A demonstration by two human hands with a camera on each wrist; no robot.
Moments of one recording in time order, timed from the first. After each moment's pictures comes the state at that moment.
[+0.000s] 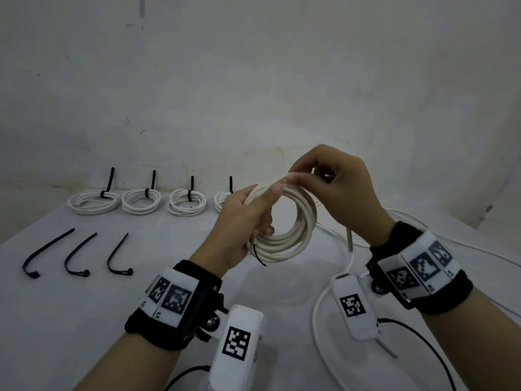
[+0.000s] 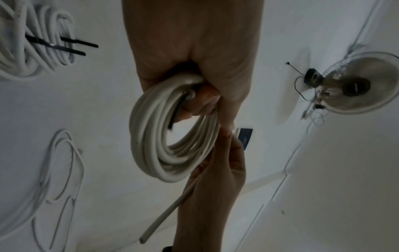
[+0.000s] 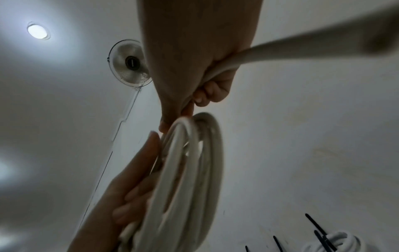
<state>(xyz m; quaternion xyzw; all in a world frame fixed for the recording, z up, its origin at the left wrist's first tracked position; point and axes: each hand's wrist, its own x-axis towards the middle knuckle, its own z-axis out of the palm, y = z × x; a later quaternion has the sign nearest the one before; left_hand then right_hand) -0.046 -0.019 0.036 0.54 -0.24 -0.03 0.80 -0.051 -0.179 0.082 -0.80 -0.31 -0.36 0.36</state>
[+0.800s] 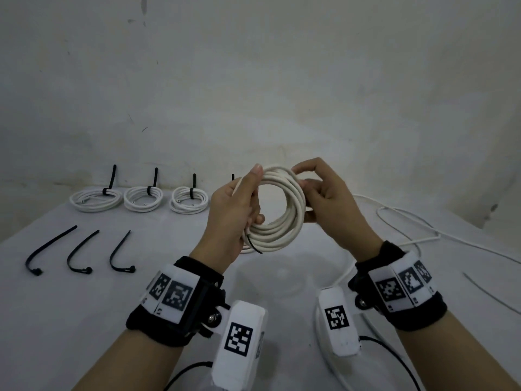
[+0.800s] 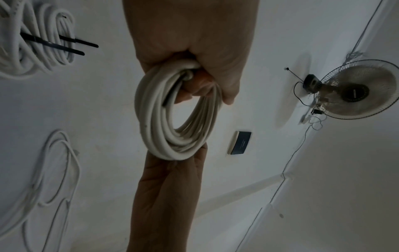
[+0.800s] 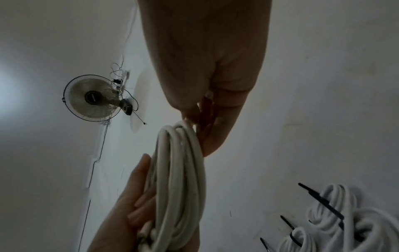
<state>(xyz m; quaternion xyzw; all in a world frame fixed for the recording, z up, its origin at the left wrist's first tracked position) -0.038 -0.016 0.039 0.52 -0.12 0.04 0.84 -0.043 -0.170 0.049 -0.77 -0.21 -0.17 0.58</state>
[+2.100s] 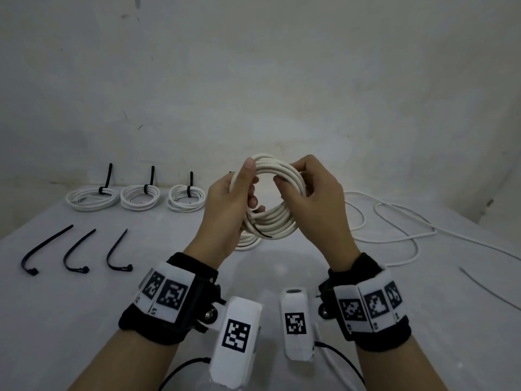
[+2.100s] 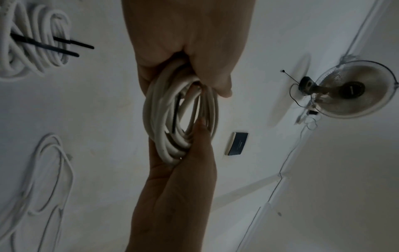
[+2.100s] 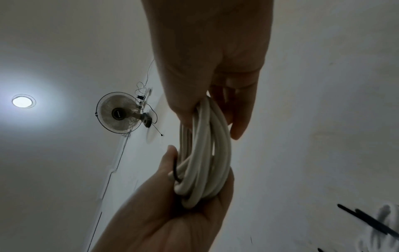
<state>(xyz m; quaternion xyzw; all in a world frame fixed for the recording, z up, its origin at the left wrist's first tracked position) -0.036 -0.013 0.037 0.56 -0.15 0.09 0.81 -0.051 -0.142 0.043 -0.78 -0.16 -0.37 0.47</state>
